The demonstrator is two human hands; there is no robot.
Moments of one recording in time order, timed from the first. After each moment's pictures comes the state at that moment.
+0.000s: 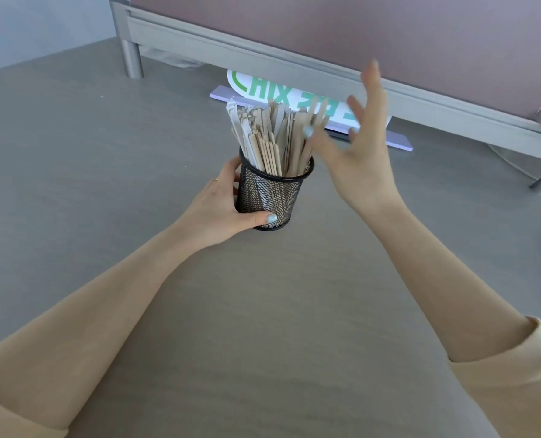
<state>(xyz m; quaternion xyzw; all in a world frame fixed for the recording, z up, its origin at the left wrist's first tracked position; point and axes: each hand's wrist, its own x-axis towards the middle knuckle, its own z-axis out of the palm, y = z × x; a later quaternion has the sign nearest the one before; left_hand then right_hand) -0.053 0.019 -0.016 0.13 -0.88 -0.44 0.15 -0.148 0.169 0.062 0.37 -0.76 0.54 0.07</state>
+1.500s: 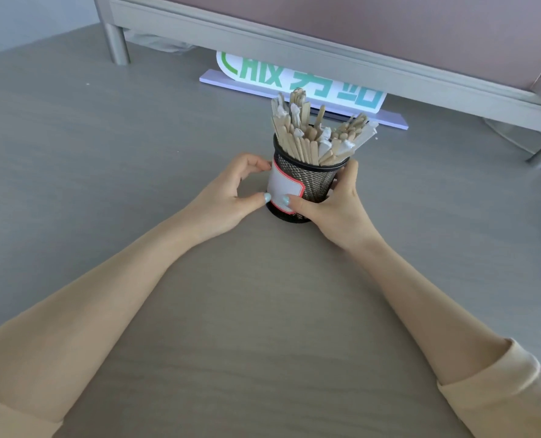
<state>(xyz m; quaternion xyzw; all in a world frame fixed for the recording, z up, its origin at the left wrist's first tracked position) -0.049 0.034 -0.019 0.03 -0.85 -0.51 0.14 -0.141 0.194 -0.018 0.27 -0.79 0.55 -0.07</state>
